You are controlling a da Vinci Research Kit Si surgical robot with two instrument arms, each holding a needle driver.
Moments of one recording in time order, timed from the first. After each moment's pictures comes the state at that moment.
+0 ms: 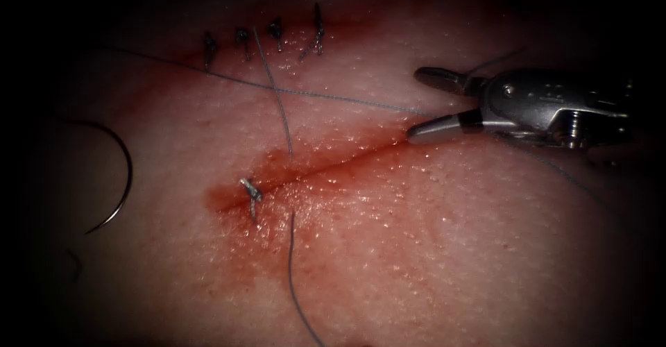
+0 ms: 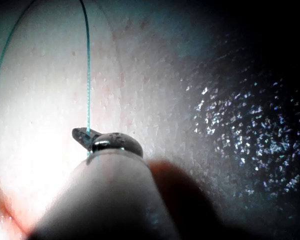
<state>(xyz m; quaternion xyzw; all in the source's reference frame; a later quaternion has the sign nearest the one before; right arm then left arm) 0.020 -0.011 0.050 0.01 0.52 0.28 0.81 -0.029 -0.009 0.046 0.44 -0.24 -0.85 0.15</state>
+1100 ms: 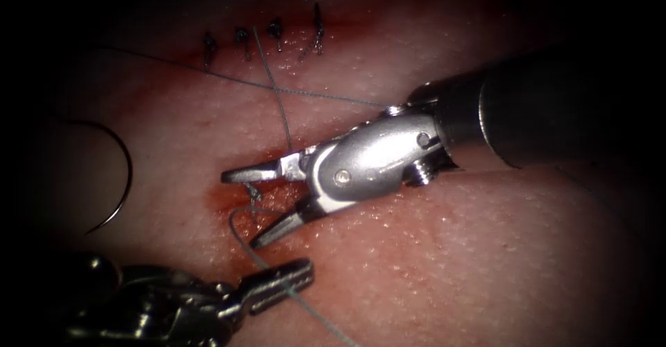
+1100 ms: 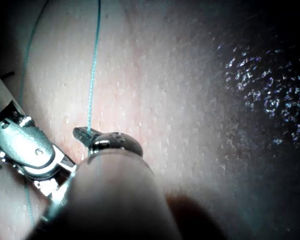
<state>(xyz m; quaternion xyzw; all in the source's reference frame) 0.037 -0.017 0.049 0.04 0.69 -0.04 0.72 -0.024 -0.003 0.045 0.45 -0.22 -0.85 0.16</state>
